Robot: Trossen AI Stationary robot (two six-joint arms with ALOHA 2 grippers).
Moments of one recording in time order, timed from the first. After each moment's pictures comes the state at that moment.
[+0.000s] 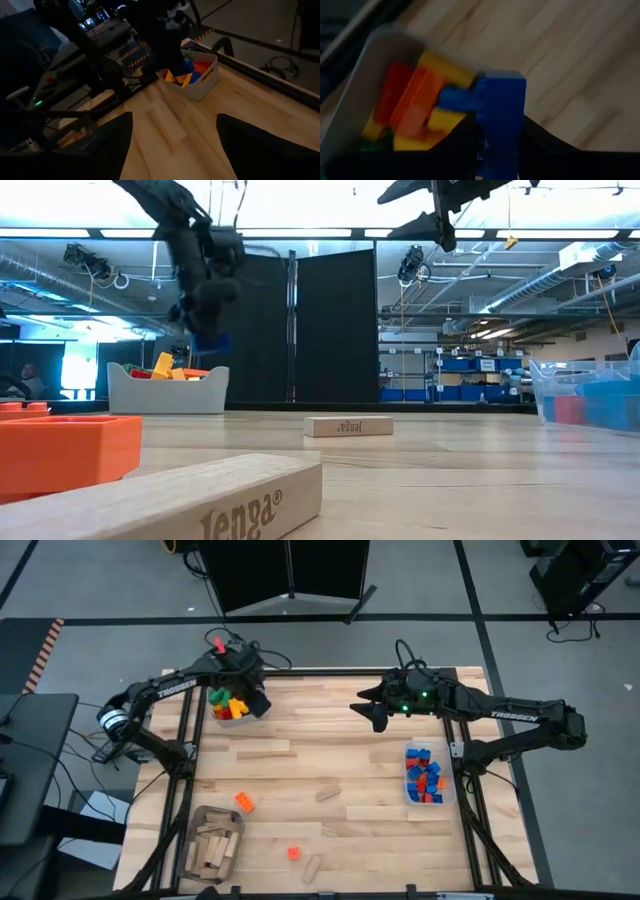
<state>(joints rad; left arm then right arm) 0.72 1.43 1.11 -0.86 0.03 -0.03 -0.24 1.12 0.98 -0.18 0.01 0.49</state>
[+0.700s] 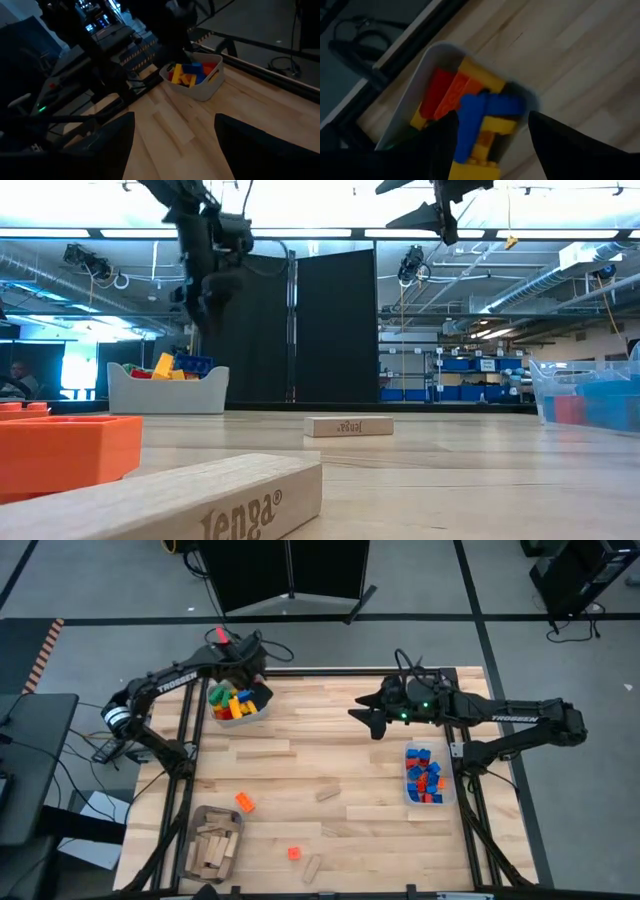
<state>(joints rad) 0.71 1.49 1.26 -1.00 -0.13 -0.07 -0.14 1.13 0.98 -0.17 0.12 0.55</state>
